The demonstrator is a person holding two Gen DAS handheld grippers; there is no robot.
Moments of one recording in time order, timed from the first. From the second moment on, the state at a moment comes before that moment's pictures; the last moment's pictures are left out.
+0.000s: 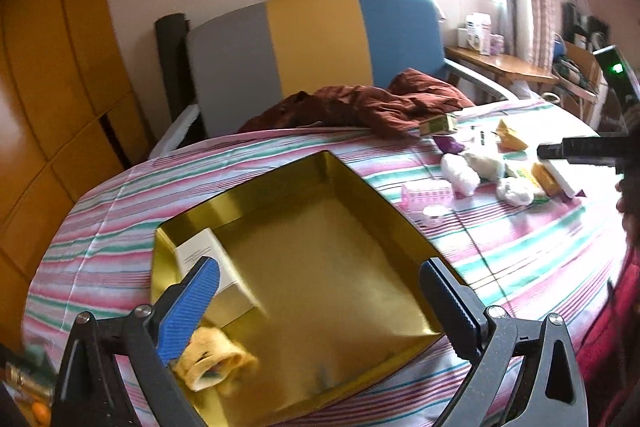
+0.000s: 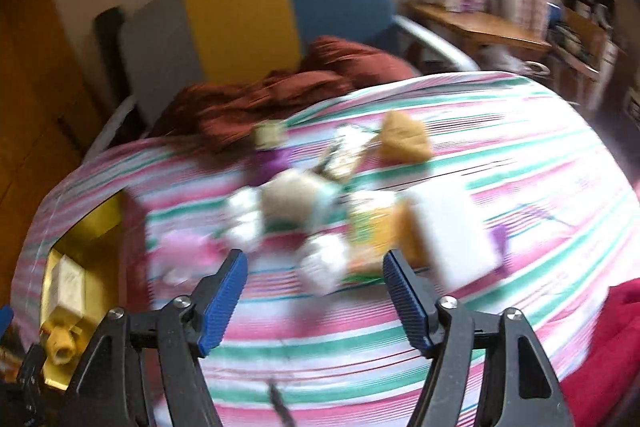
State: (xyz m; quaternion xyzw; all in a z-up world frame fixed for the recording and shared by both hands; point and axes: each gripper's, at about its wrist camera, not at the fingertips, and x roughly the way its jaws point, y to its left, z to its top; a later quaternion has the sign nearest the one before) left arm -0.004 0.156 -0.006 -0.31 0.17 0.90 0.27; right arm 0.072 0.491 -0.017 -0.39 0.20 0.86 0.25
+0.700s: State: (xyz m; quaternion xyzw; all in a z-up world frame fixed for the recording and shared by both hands) left arm -0.046 0.283 -0.012 -0.34 0.22 0.83 0.38; right arm 0.098 0.576 -0.047 -0.35 0.30 0.84 0.29
